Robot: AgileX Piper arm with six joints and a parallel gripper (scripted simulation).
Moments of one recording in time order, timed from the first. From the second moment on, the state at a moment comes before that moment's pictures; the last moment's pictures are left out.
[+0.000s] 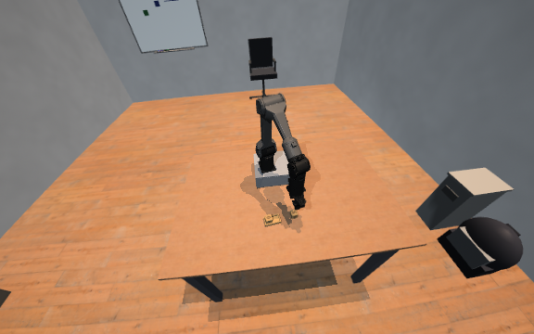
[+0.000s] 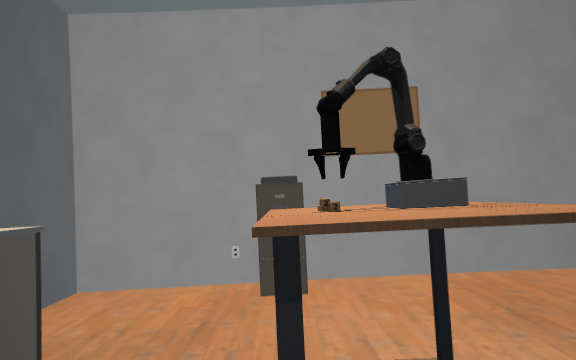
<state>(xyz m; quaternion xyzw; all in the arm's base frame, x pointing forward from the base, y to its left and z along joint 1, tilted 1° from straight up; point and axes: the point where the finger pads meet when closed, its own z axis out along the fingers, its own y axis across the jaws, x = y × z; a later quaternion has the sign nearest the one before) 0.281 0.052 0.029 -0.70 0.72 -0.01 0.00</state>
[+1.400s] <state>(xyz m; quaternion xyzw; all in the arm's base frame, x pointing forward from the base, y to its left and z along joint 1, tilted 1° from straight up) 0.283 -0.050 0.029 -0.13 0.99 0.00 0.01</state>
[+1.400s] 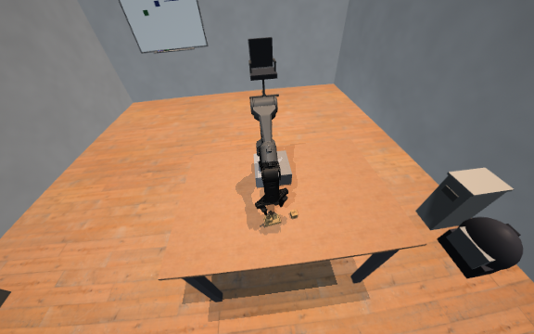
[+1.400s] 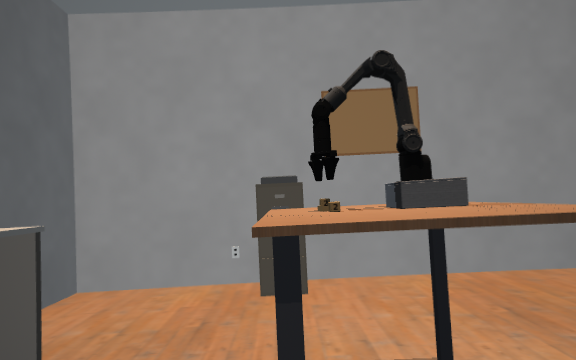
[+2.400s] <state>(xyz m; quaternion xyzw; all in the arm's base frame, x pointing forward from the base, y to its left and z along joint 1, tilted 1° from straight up) 0.278 -0.072 0.029 0.01 1.00 0.00 0.01</state>
